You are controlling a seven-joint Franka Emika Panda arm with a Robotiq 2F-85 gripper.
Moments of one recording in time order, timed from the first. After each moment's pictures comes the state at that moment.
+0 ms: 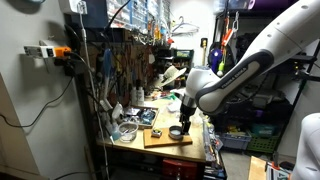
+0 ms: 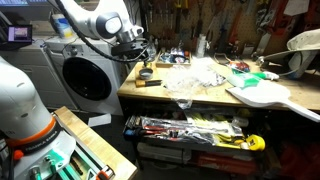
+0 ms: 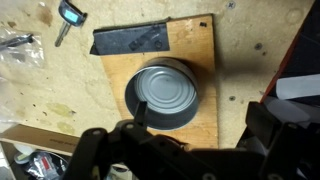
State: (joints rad) arm 0.09 -0.18 -0.11 -2.63 -0.11 2.72 -0.59
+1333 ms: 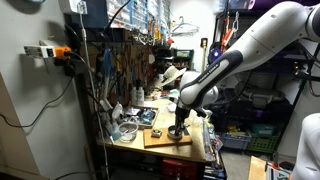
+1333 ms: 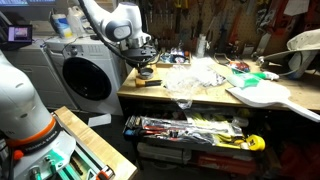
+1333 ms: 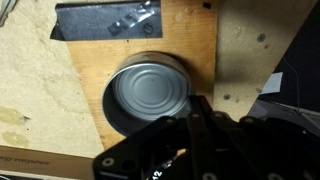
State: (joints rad) arm 0.07 -0.01 -0.09 -2.50 0.22 2.61 -0.95
